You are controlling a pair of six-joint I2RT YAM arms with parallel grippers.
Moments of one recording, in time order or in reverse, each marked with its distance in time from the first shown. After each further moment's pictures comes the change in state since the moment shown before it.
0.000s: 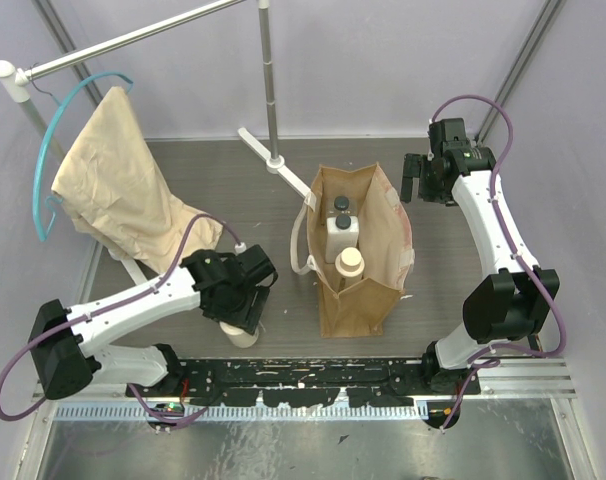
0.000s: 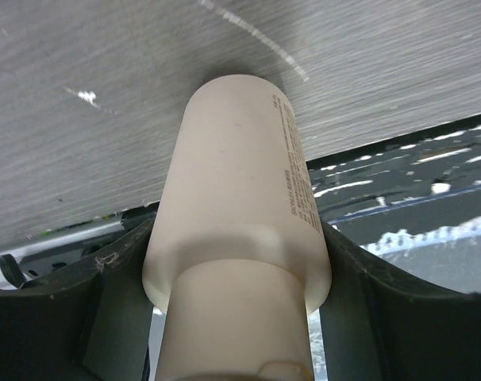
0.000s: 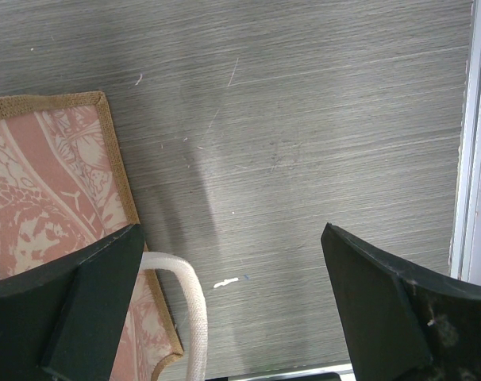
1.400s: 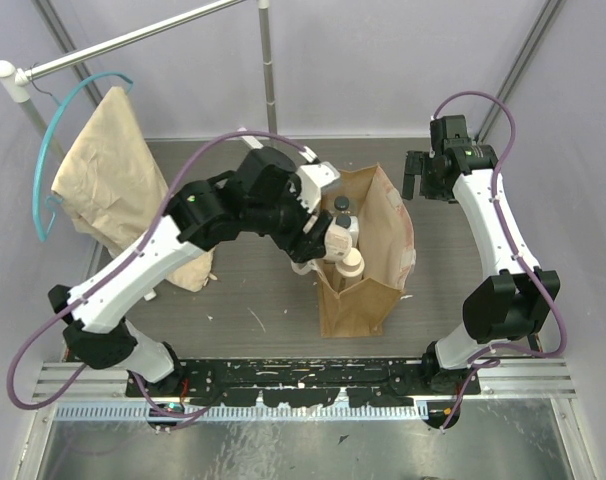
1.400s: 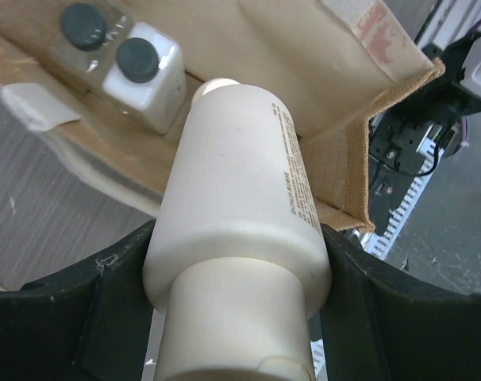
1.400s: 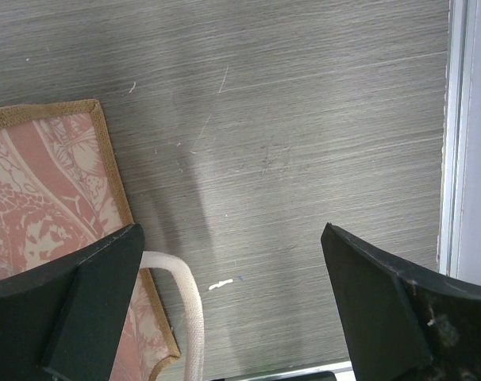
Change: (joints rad) left arm 0.000 0.266 0.921 0.092 0.204 0.578; right arm 0.000 0.002 0.031 -0.015 0.030 -0.001
